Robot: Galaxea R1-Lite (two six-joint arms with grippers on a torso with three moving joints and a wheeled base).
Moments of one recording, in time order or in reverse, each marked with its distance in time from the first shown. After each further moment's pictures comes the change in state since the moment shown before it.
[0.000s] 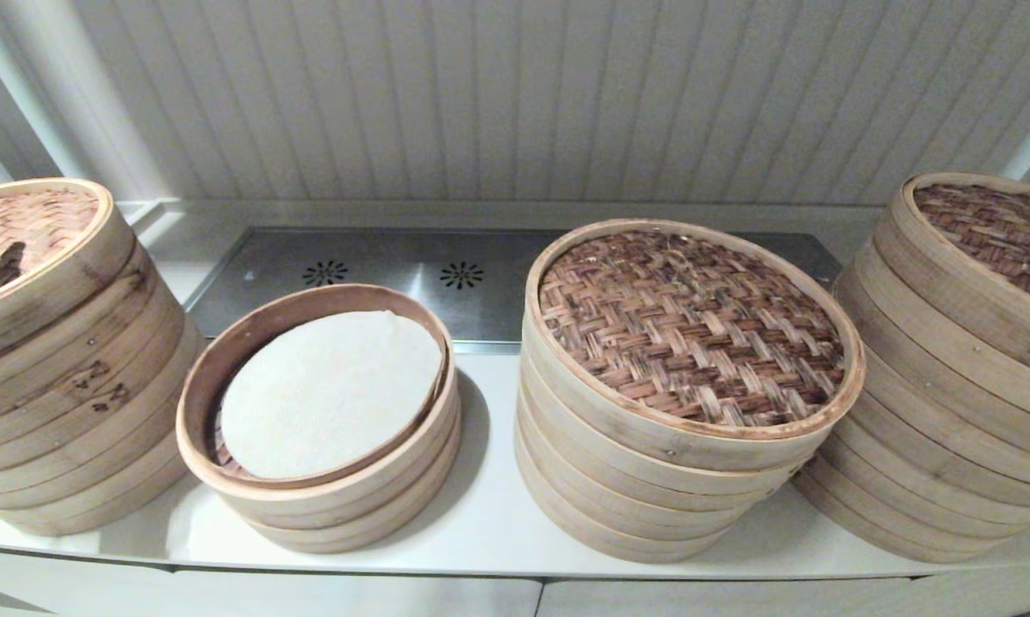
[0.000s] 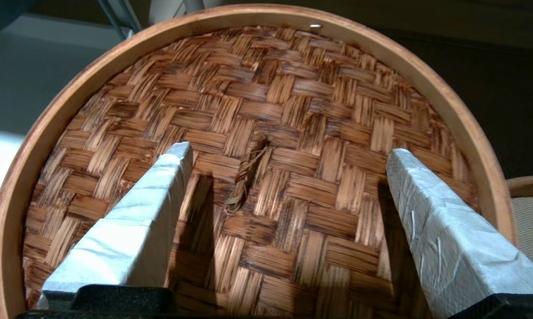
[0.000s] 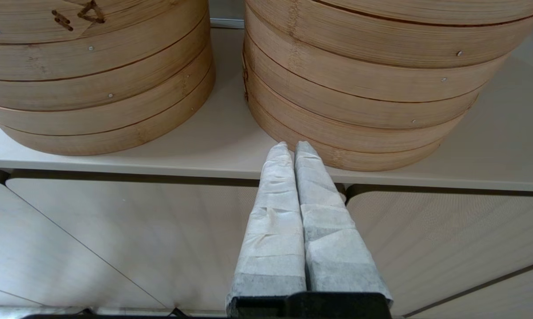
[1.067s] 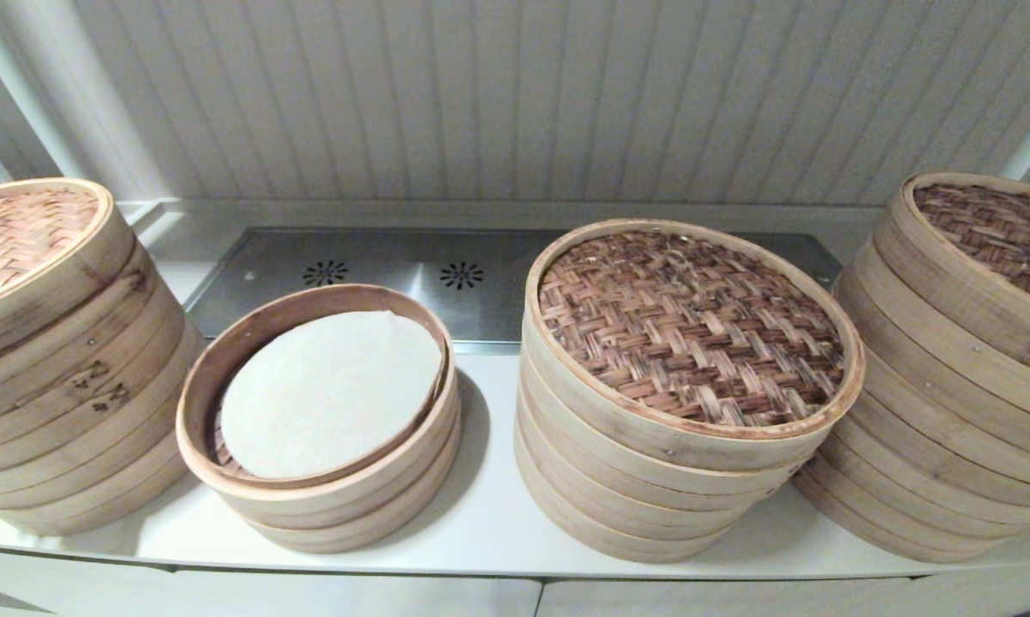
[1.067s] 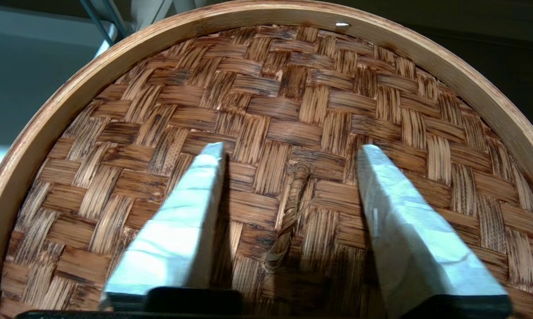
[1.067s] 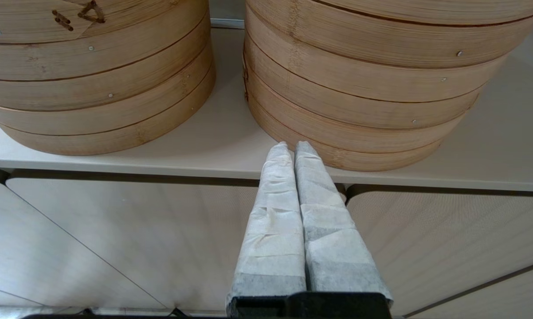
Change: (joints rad) left arm 0.061 0.135 -0.087 -0.001 -0.111 0.020; right arm 0.000 0.000 -0.001 0.002 0.001 0.000
